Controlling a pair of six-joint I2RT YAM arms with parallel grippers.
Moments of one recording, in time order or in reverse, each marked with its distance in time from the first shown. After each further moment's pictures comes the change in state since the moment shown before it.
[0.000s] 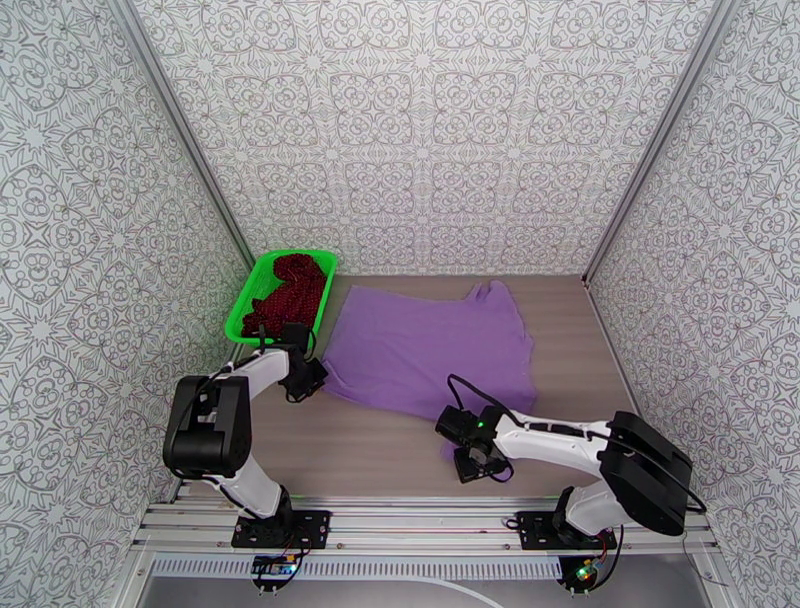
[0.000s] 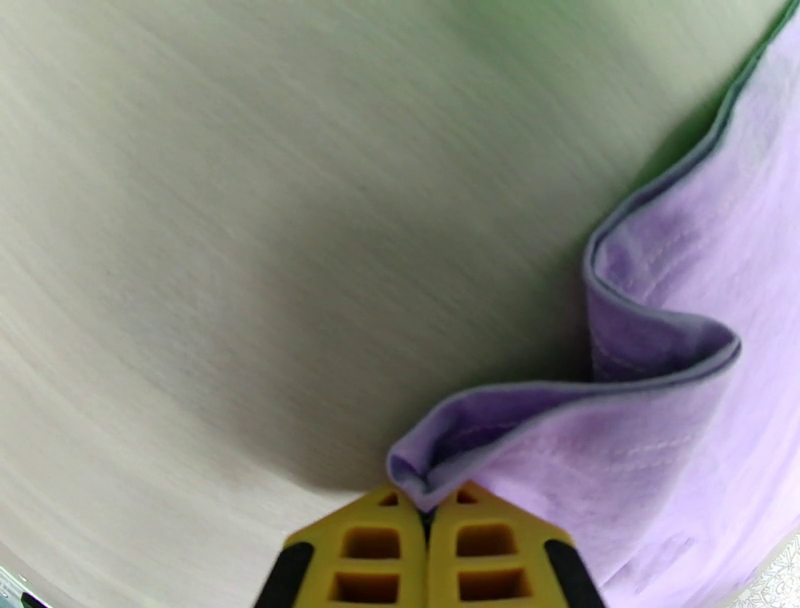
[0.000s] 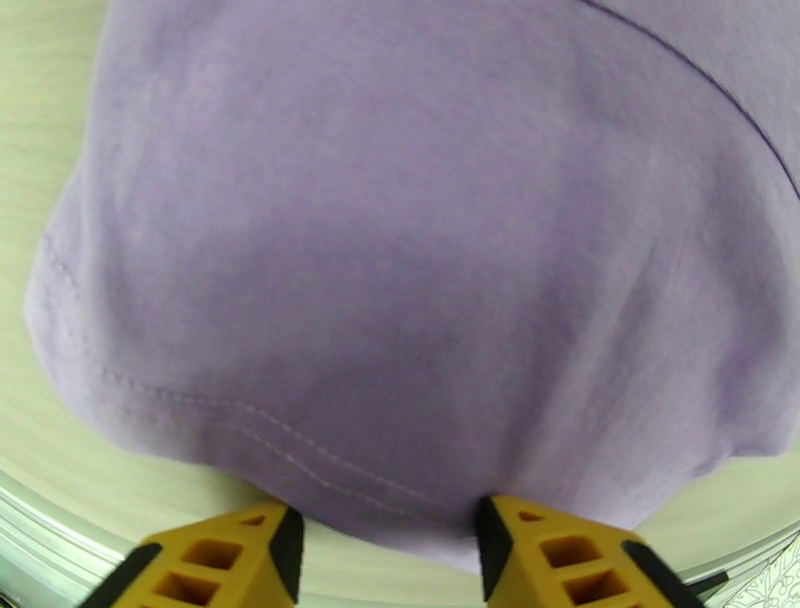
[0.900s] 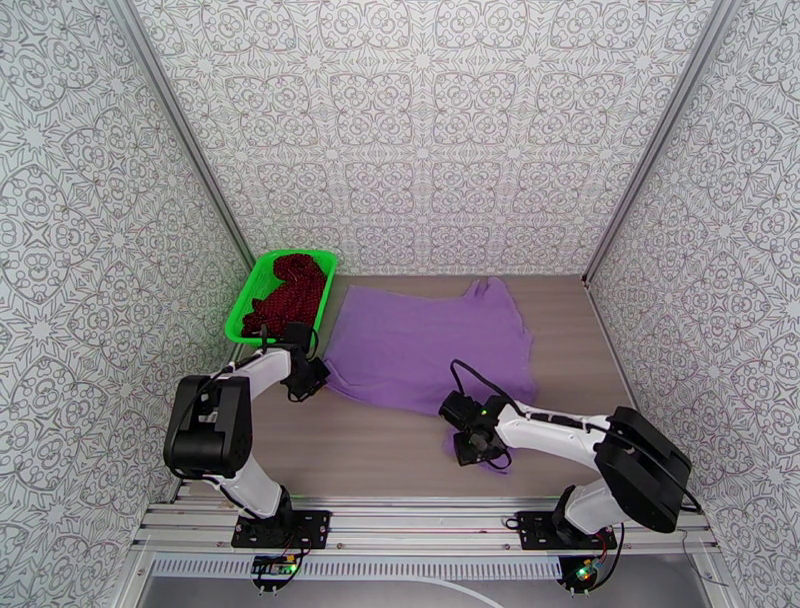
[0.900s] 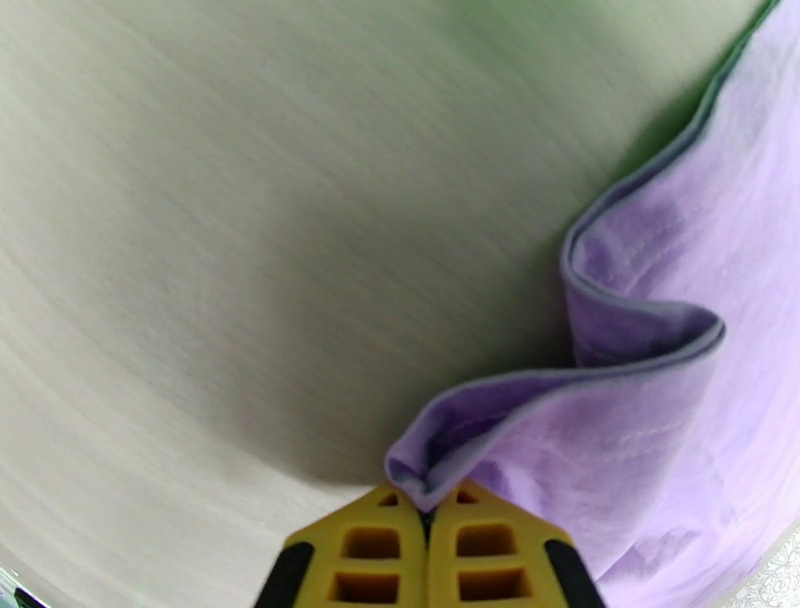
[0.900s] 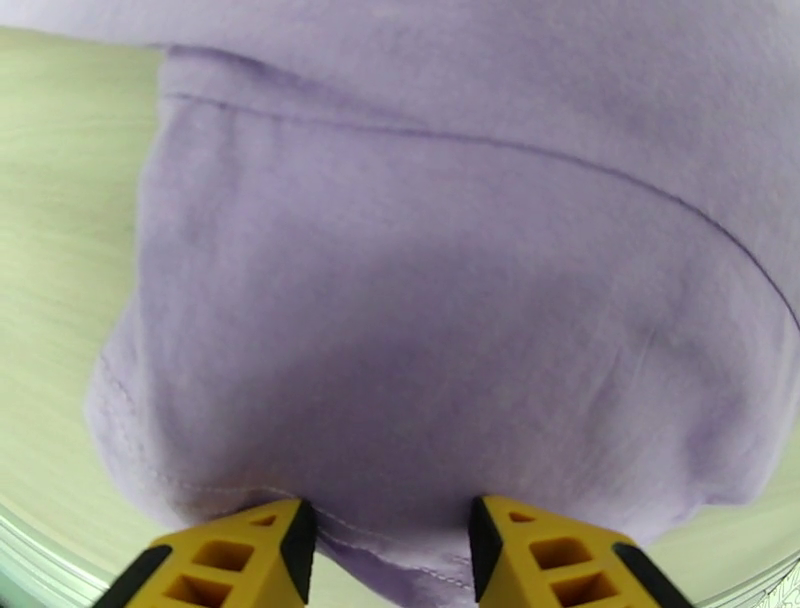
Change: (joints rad) left arm -0.018 0.000 0.001 0.000 0.003 -0.020; right arm -0.087 -0.008 0.006 0.075 0.016 -0.080
